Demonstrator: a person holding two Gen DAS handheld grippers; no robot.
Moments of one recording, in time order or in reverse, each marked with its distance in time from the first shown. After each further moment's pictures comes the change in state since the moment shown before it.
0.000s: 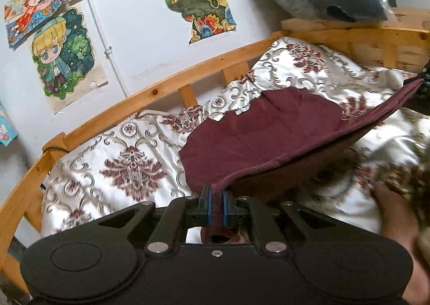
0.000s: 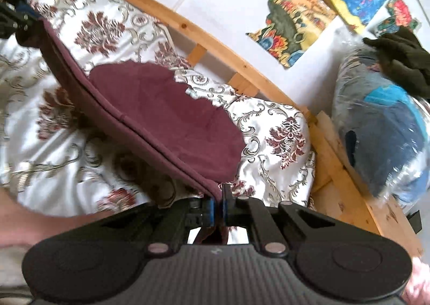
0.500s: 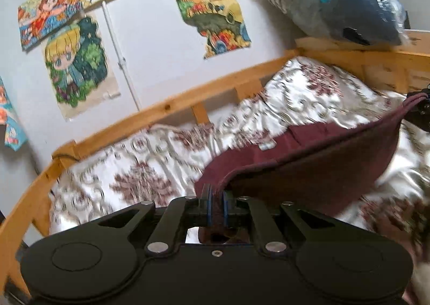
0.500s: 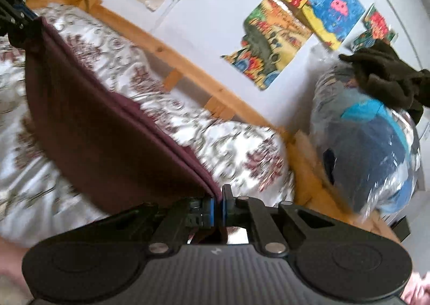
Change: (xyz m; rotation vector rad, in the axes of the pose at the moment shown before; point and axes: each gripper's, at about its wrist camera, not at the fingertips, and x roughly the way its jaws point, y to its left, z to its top) left arm 0.013 0.009 0.042 -0.042 -0.059 0.066; right arm 0.023 -0.016 0.020 0.036 -0.116 -0.108
